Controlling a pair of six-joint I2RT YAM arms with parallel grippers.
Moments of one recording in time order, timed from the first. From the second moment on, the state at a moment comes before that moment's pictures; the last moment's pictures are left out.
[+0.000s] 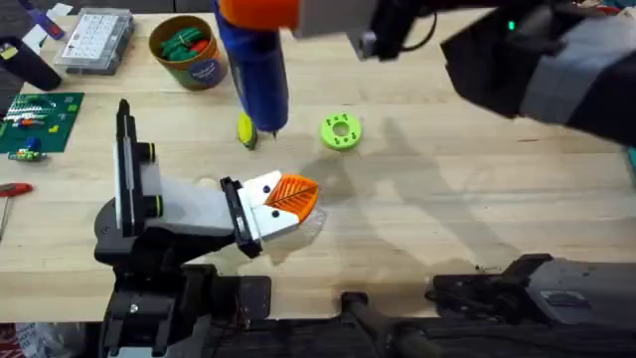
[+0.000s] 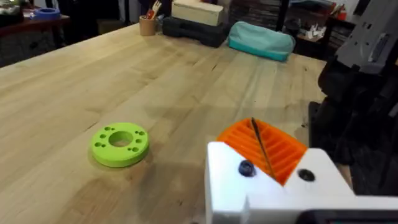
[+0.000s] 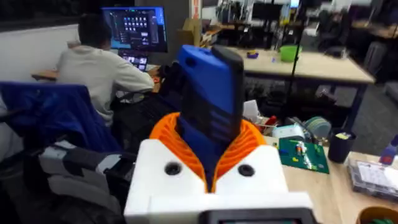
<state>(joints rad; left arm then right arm) 0.00 0.00 0.01 -0.12 1.18 -0.03 0.60 1.48 1.10 0.93 -1.22 0.51</state>
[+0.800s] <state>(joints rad) 0.00 0.00 0.01 -0.12 1.18 -0.03 0.66 1.46 0.97 1.05 -1.26 0.41</state>
